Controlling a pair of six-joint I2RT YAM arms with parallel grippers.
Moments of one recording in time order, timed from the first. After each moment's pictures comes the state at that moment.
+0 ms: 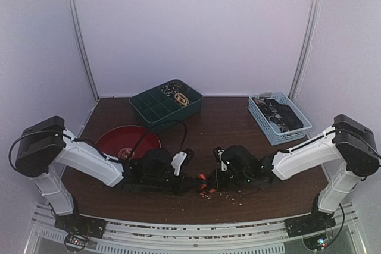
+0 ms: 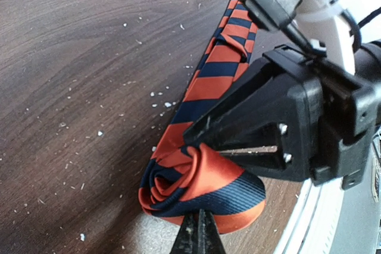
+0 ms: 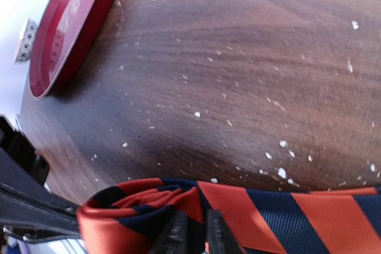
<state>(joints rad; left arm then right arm) -1.13 1.71 0.70 0.43 0.12 -0.59 1.05 1.65 0.70 0.15 0.00 0.87</state>
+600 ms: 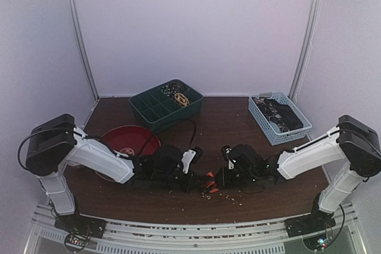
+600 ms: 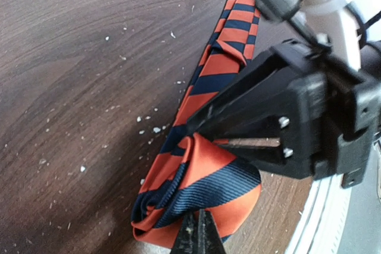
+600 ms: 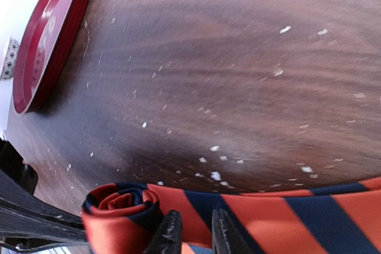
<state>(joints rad) -1.13 1.80 0.82 0.39 0.13 -0.56 1.00 1.60 0.64 0.14 0.05 0.86</state>
